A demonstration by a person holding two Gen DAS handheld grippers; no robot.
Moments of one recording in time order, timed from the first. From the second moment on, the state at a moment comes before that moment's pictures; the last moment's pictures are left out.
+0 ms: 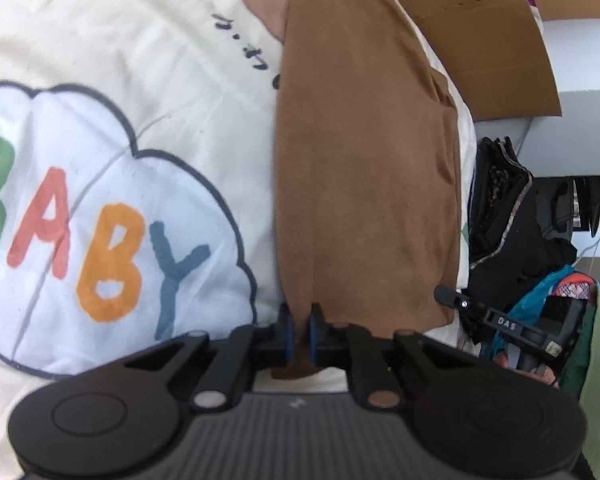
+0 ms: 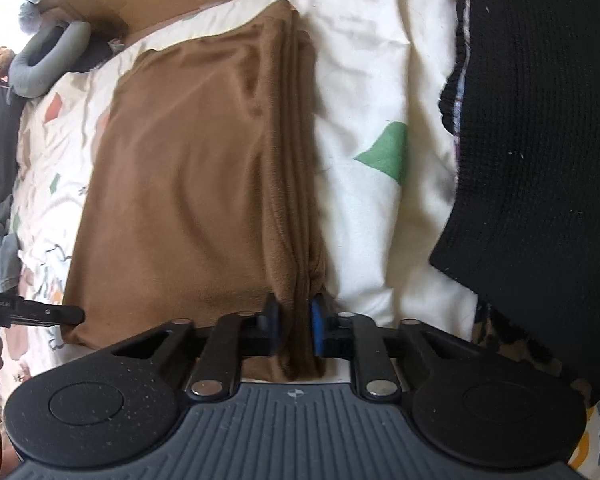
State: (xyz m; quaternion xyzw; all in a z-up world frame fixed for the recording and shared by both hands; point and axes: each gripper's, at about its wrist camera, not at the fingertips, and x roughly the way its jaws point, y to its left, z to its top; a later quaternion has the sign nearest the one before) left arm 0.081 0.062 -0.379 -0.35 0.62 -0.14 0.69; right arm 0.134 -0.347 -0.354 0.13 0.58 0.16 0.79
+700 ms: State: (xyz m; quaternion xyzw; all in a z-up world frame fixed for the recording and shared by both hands) left arm 0.094 0.132 -0.315 -0.31 0.63 -0.17 0.69; right arm 0.093 -0.318 -0.340 0.28 0.62 0.19 0.71
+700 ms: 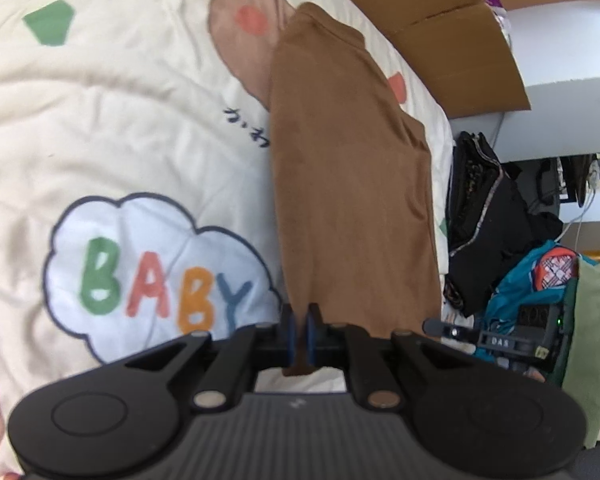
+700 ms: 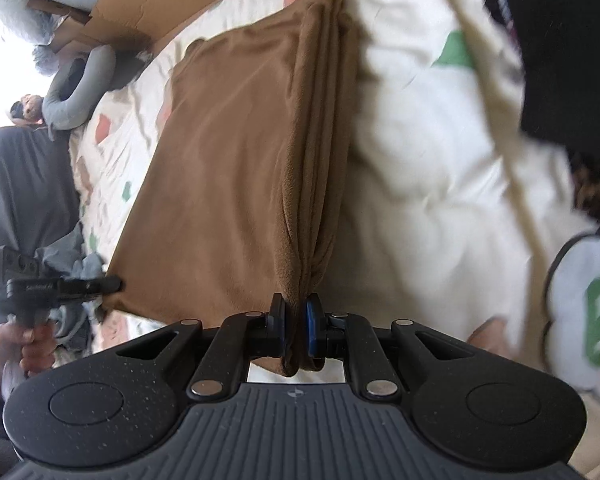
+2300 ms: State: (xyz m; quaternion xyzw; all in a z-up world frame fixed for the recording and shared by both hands) left arm 0.229 0.127 -0.336 -0.24 0.58 -0.14 0.77; right arm 0.189 -0.316 -0.339 0.26 0.55 0.12 0.79
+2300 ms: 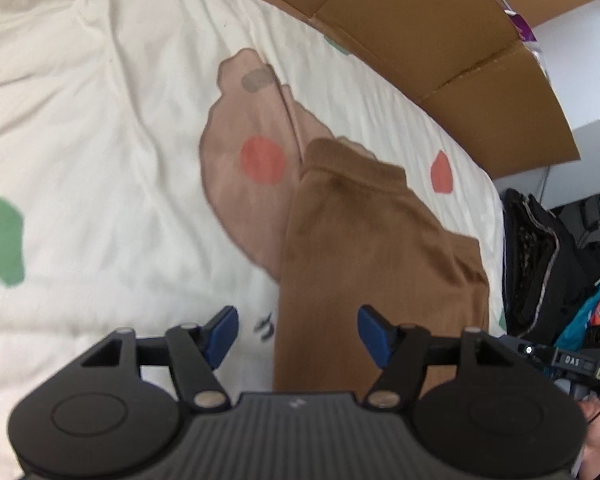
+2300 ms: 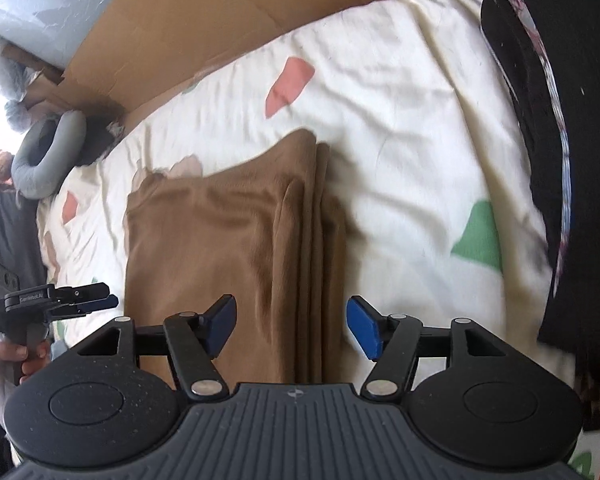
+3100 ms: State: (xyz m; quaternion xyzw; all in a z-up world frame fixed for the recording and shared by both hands) left arm 0.291 0.105 -0.358 -0.27 0.56 -0.17 0.76; right arm 0.223 -0.311 -0.366 0.29 0.52 0.11 0.80
